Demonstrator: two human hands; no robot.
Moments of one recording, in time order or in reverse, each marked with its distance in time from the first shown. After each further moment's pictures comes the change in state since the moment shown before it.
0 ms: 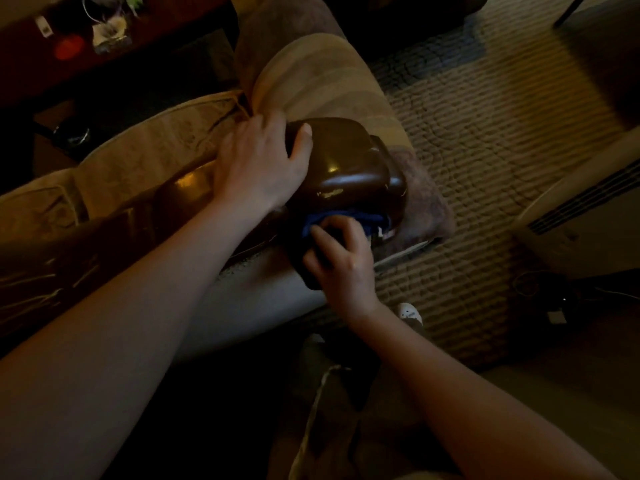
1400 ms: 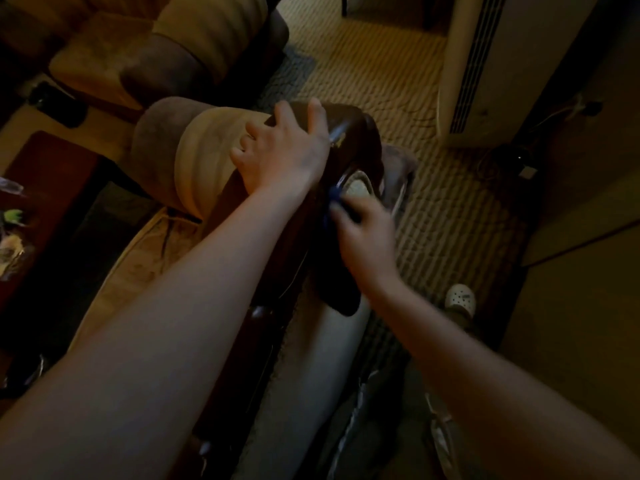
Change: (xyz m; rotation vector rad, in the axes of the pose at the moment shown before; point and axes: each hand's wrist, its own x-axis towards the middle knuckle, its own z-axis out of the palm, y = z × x) left_hand 0.005 -0.005 0.000 0.061 -0.186 0.331; right_hand 0.014 -0.093 0.069 0.193 0.639 0.918
